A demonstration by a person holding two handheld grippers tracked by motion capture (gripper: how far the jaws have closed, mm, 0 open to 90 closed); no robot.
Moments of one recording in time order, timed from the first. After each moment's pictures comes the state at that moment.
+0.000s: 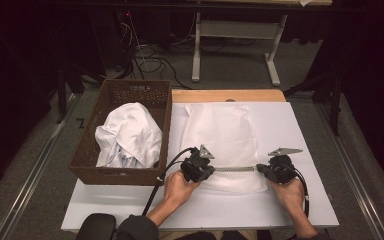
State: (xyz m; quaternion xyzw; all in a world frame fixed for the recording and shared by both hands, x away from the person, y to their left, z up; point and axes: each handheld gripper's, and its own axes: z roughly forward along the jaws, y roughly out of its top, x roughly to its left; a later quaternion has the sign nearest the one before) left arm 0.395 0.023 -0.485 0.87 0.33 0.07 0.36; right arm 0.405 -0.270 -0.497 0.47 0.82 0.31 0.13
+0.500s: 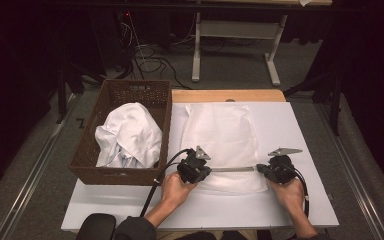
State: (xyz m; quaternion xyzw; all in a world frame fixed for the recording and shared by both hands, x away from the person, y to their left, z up) left arm 0.393 0.032 -0.490 0.87 0.34 0.08 0.35; right arm 0.405 -0.269 -0.497 0.47 0.82 0.31 0.14
